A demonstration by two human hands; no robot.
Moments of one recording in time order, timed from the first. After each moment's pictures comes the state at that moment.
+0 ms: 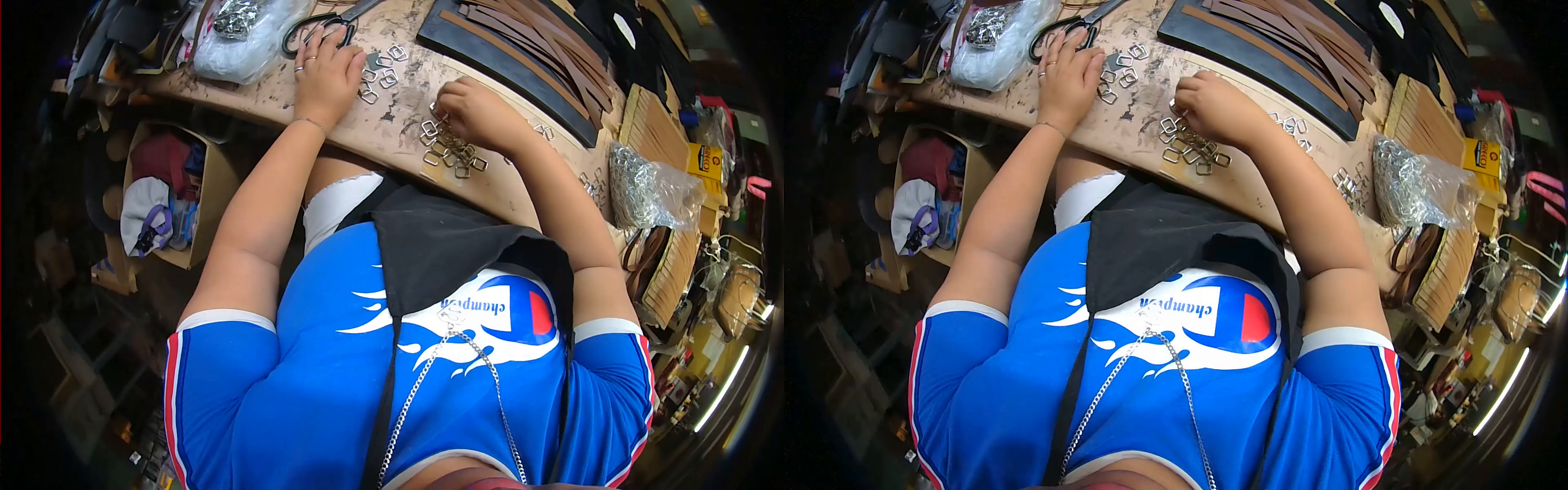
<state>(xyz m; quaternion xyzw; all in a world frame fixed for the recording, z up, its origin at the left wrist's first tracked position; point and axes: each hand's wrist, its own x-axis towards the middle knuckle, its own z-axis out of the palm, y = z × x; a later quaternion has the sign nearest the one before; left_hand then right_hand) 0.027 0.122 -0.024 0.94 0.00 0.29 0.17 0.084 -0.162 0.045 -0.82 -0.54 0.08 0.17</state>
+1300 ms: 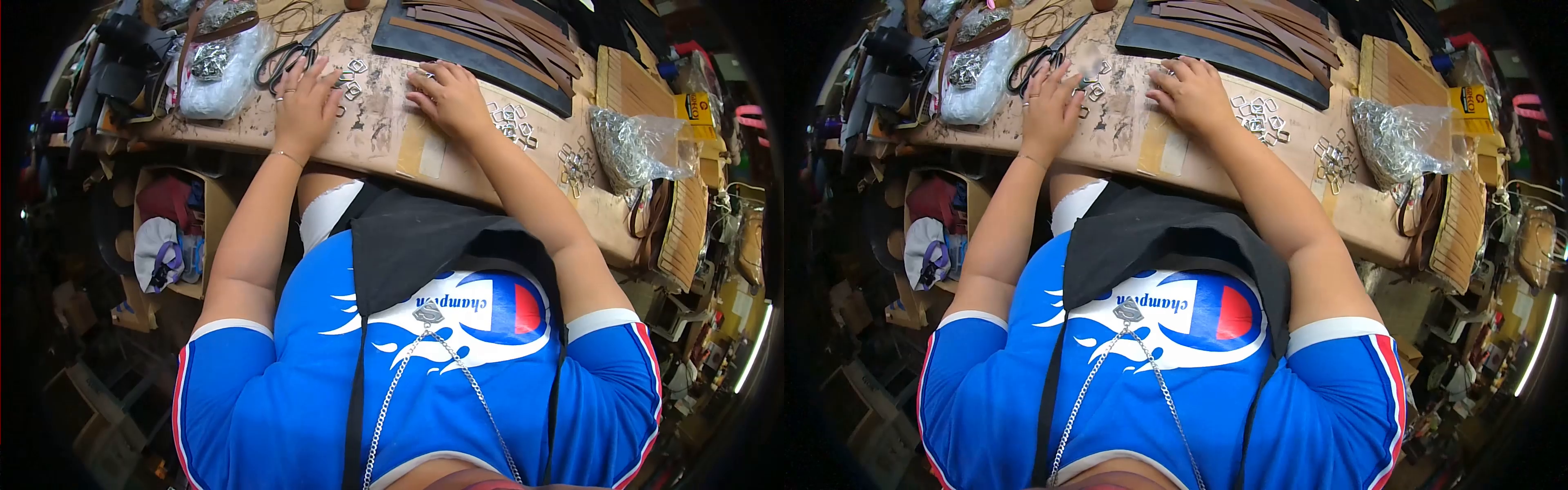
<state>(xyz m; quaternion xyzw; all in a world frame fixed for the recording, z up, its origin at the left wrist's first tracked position) 0.008 0.117 -0.008 0.94 -0.13 0.27 0.16 0.068 -0.176 0.008 -0.90 -0.36 -0.18 0.16</state>
